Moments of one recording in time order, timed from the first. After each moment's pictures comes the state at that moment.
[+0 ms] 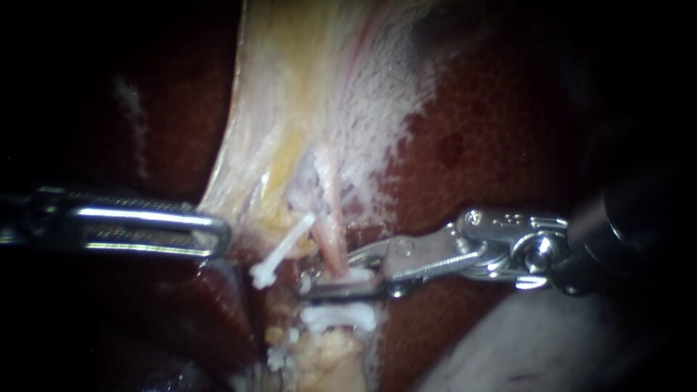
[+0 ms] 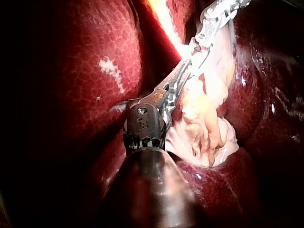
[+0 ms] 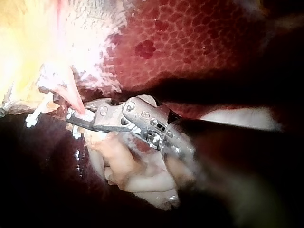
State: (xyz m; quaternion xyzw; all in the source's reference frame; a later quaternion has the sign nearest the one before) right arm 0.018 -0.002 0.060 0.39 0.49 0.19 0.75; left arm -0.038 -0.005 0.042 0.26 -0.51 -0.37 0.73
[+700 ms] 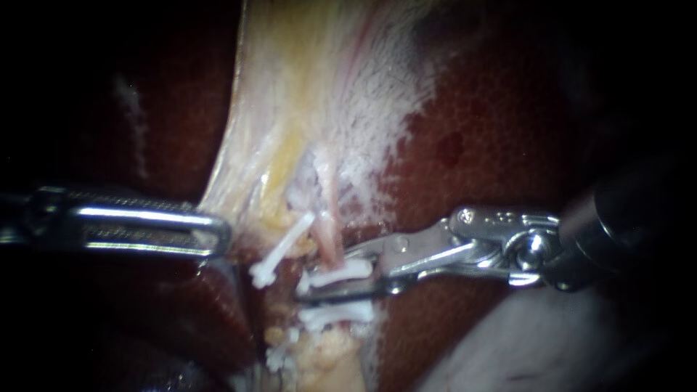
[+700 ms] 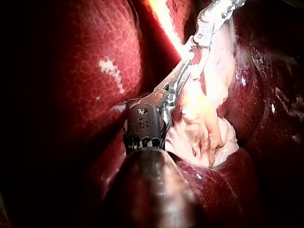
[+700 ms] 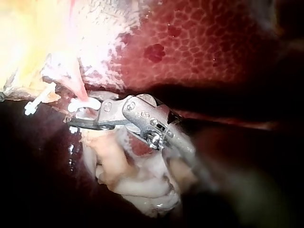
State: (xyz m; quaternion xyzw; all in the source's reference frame) right arm 0.019 -0.002 0.061 0.35 0.52 0.14 0.77; left arm -0.038 -0.005 0.042 0.26 -0.51 -0.37 0.73
